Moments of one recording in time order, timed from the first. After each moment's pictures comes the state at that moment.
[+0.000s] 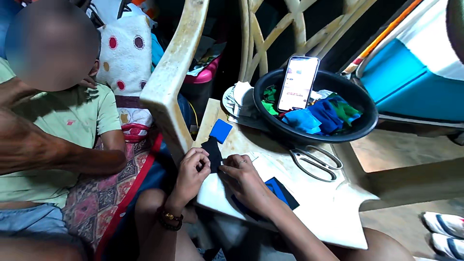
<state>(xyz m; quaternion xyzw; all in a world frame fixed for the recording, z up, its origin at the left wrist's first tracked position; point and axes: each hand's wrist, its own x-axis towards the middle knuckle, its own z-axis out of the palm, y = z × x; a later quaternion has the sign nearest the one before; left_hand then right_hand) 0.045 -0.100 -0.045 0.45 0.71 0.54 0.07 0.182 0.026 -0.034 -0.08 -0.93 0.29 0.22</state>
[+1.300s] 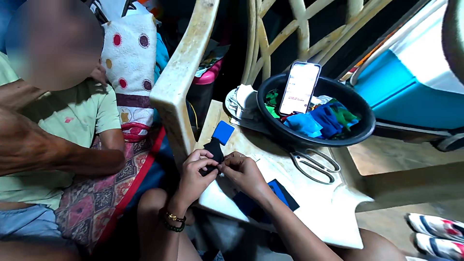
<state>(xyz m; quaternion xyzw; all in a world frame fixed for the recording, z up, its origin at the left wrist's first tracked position) 0.046 -0.099 -0.049 0.47 0.68 0.56 0.04 0.161 0.026 -0.007 -0.23 -0.82 0.51 0.13</state>
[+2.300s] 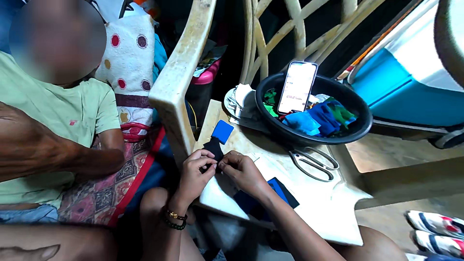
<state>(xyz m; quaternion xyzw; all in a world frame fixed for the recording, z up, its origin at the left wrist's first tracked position) 0.046 -0.099 -0.048 0.46 0.68 0.56 0.04 0.158 0.027 -0.008 -0.21 -0.82 0.52 0.11</state>
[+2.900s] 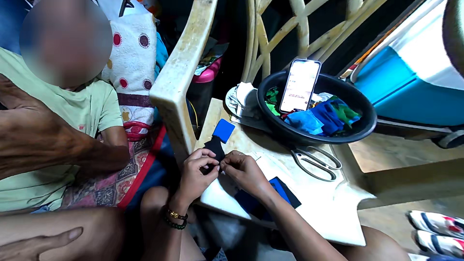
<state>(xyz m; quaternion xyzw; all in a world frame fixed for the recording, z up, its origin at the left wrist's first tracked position) 0.047 -0.100 -0.049 0.47 0.67 0.57 0.04 0.159 0.026 -0.010 -0.21 -0.81 0.53 0.12</state>
